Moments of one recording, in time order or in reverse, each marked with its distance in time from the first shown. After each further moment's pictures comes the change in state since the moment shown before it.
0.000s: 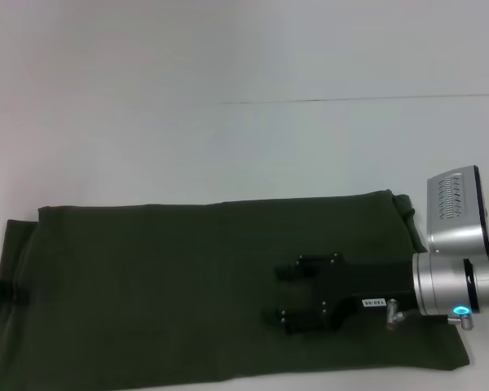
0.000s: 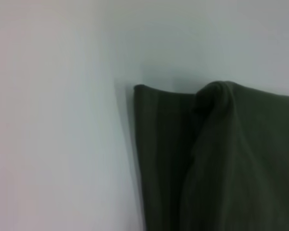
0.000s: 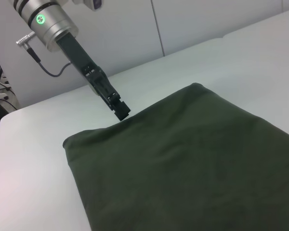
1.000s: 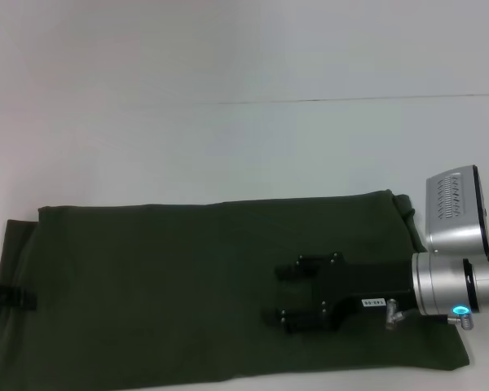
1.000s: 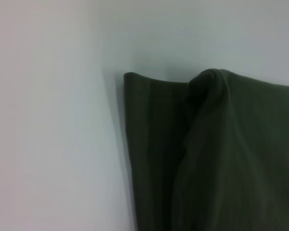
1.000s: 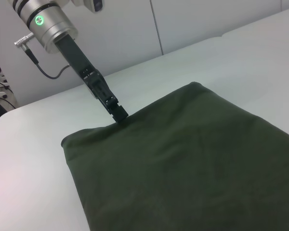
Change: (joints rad) left arm -0.009 0.002 0.007 -0.033 0.006 -0.002 0.000; right arm 0.002 0.000 0.000 0.001 -0.002 0.006 0.000
